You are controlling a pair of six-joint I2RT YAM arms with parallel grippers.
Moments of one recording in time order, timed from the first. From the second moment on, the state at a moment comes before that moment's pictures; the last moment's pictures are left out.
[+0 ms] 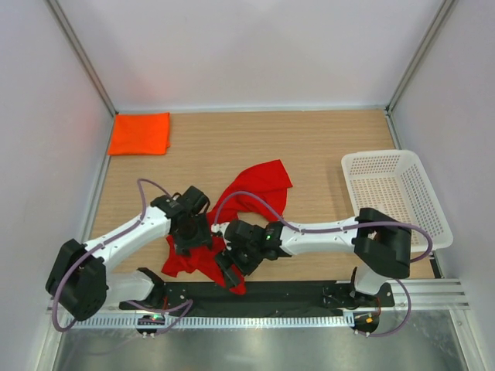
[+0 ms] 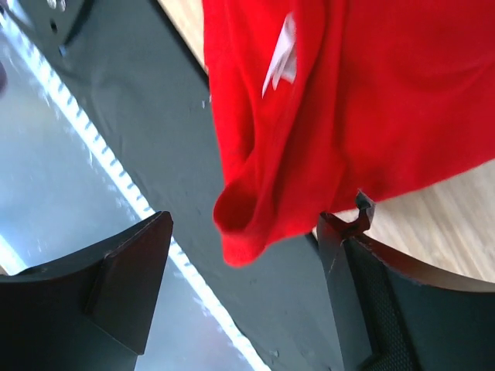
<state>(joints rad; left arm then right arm) -0.61 1.21 0.76 -0.95 0.02 -0.90 1.25 1.65 0.96 -0.33 -0.28 0.51</state>
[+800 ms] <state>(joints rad) -0.61 1.11 0.85 -0.92 -0.06 -0.91 1.26 1.65 1.02 -0.40 -0.11 0.57</state>
